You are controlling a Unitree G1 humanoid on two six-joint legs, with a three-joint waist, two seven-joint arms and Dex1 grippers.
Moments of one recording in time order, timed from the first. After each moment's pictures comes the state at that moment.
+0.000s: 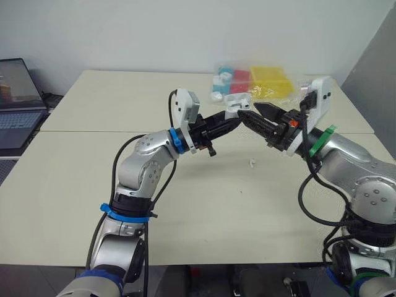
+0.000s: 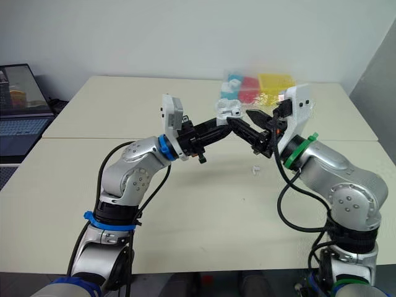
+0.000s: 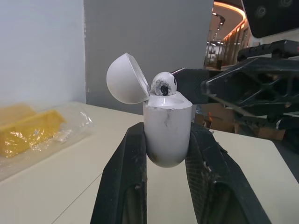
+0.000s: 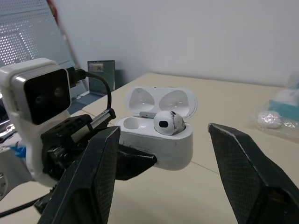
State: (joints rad) left arm -0.71 0.29 -0.05 0.00 -0.53 0.44 -0.85; right arm -0.63 -0.54 -0.23 -0.52 1.04 1.05 0.23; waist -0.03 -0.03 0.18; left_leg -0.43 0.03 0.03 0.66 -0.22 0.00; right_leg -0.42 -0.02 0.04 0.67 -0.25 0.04
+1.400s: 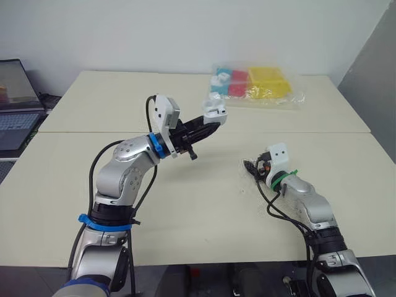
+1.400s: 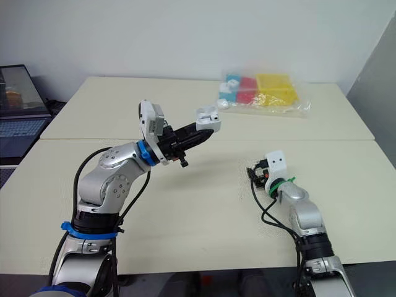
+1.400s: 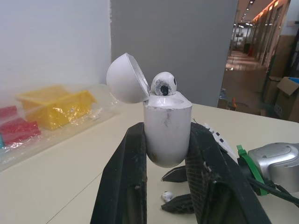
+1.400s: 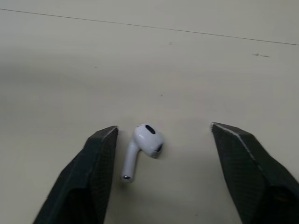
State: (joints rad) left arm -0.62 0.38 0.01 -0.07 -0.53 0.45 -0.84; right arm -0.41 -0.28 0.04 0.16 0.22 0.44 0.29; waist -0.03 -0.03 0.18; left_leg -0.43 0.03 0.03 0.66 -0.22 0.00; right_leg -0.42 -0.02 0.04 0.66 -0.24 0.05
